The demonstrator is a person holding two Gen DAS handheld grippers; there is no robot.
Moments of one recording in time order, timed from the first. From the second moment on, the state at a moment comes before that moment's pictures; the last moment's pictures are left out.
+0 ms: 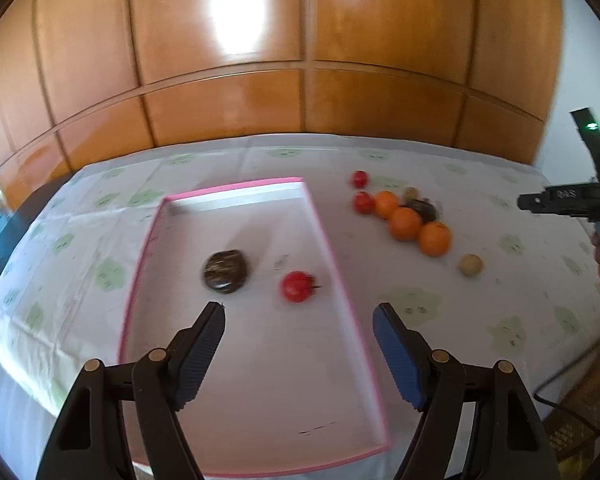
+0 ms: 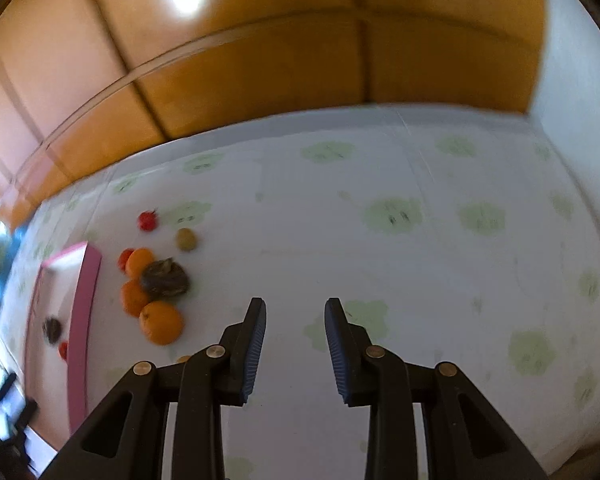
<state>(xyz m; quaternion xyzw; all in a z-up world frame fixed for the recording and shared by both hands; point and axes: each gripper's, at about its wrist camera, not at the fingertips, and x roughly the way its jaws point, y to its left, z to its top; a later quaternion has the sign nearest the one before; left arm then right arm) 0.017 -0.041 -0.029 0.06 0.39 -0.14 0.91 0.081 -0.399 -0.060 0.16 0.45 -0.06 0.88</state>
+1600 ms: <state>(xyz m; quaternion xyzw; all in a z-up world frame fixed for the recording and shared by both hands) 0.018 -0.170 -0.102 0.12 0.42 -0.27 0.85 0.087 -0.394 -0.069 0.17 0.47 -0.03 0.87</state>
